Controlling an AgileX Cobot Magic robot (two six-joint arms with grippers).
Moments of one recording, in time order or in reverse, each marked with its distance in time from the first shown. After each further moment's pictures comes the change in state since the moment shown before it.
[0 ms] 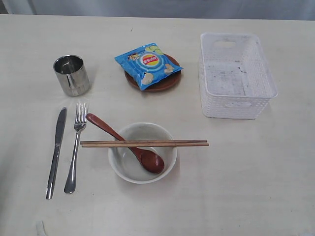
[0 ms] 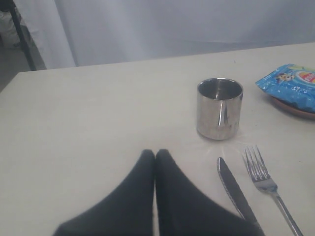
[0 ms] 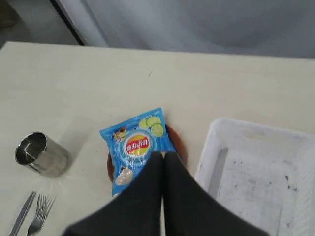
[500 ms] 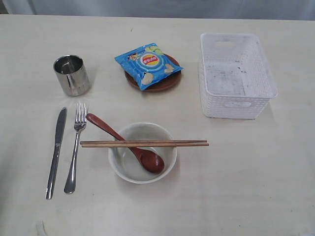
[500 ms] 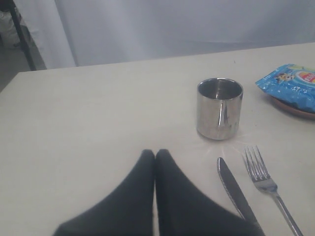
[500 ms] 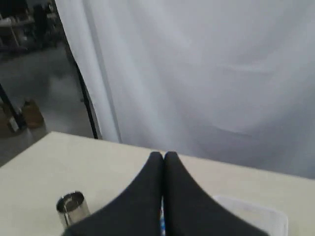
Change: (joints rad) left arm 0.000 0.000 0.000 0.000 0.000 0.000; right arm 0.011 -0.702 0.303 0.015 -0.115 -0.054
